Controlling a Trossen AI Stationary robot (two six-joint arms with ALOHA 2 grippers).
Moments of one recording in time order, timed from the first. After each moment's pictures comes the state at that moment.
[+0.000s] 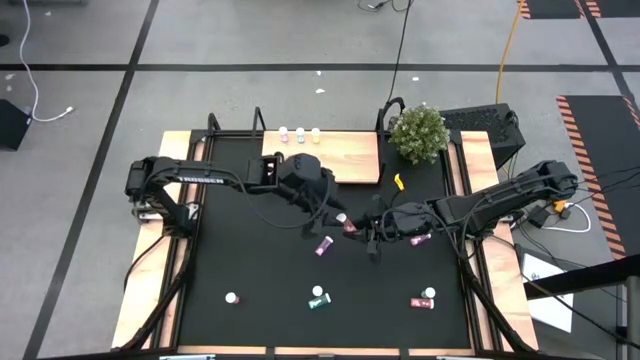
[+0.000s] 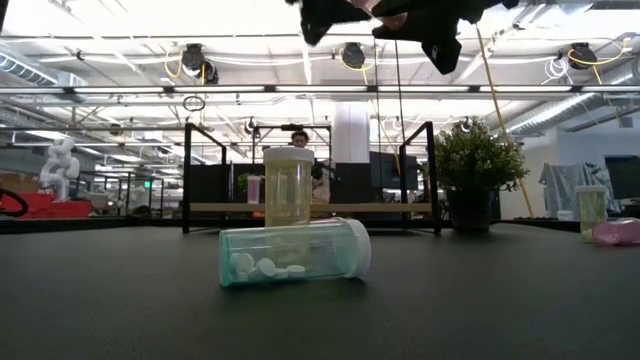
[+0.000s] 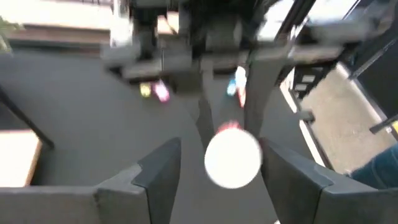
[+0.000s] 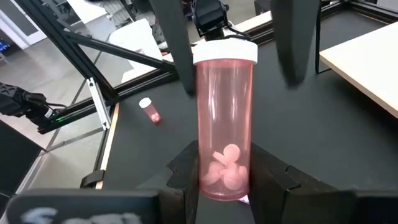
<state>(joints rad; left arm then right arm) 0.03 1.67 1.51 -0.42 0.31 -0.05 0.25 1.26 0.80 0.08 0.24 0.50</state>
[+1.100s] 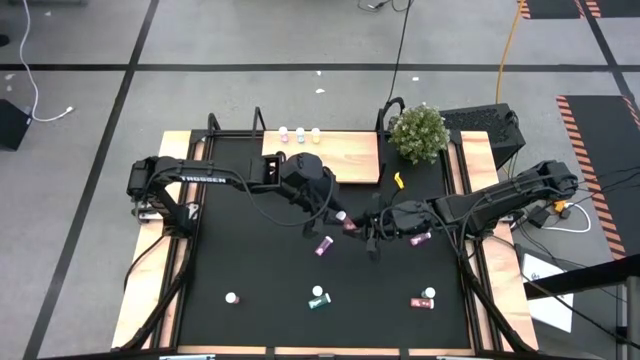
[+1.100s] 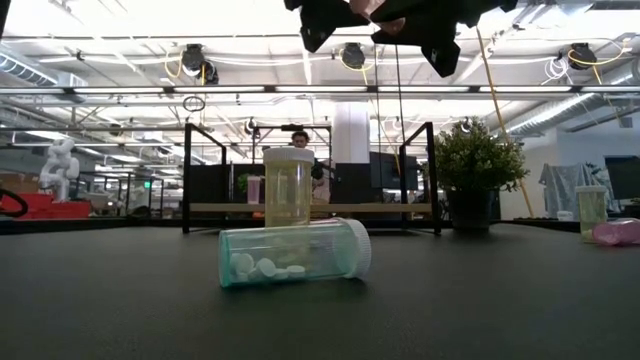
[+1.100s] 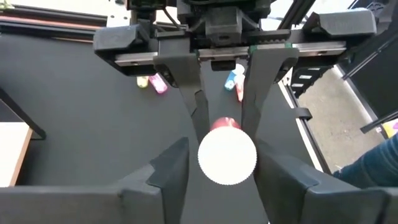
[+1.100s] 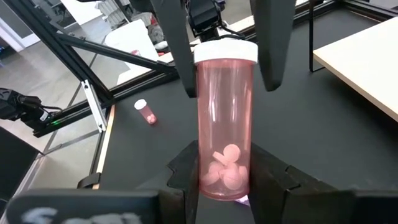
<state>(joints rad) 0.05 1.68 1.51 -0.42 0.34 -0.06 0.24 1.26 0.80 0.07 0.23 0.51</state>
